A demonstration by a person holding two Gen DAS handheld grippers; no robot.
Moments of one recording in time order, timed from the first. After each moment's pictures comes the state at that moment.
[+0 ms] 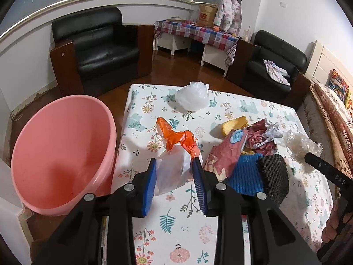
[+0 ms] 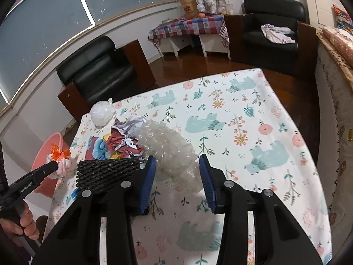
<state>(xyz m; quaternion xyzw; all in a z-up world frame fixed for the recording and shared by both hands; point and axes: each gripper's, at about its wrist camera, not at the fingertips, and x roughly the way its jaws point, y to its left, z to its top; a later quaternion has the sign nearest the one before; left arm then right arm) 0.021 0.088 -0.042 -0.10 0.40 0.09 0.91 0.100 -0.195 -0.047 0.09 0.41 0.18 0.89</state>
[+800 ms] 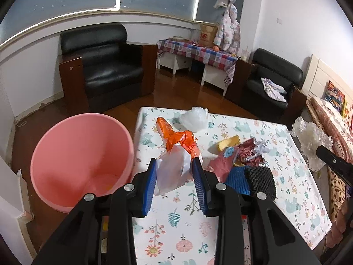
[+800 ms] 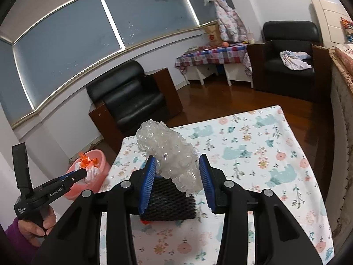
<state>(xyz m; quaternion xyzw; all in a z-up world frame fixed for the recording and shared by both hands) -0.022 0.098 0.000 -0.10 0.33 0.10 0.93 0.054 -0.182 0.015 0.11 0.31 0.26 0.91</state>
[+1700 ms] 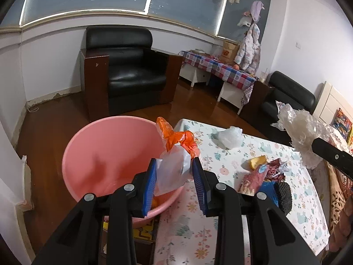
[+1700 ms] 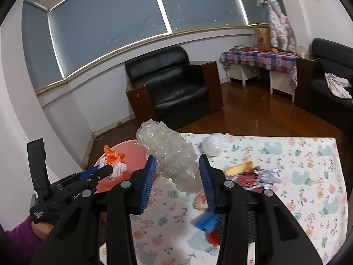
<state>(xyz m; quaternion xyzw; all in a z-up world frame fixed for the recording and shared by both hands) -0.068 0.183 0.004 -0.15 0.29 0.15 0.93 0.045 -0.046 0.058 0.03 0.31 0.38 0.87</state>
